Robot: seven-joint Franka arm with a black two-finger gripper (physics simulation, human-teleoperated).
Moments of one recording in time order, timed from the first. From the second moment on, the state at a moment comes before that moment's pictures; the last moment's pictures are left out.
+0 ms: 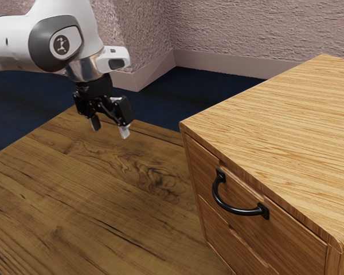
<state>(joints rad) -0.13 0.08 0.32 -1.43 -0.01 1.53 0.08</state>
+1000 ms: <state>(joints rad) -0.14 -0.19 0.29 -1.55 0.07 1.31 0.12</state>
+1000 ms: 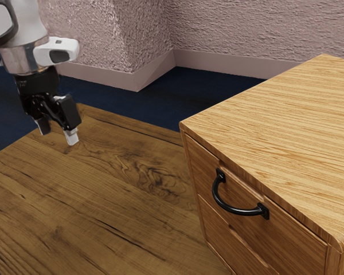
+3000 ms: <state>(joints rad) -0.44 -0.87 0.00 -2.56 0.33 2.46 1.09</state>
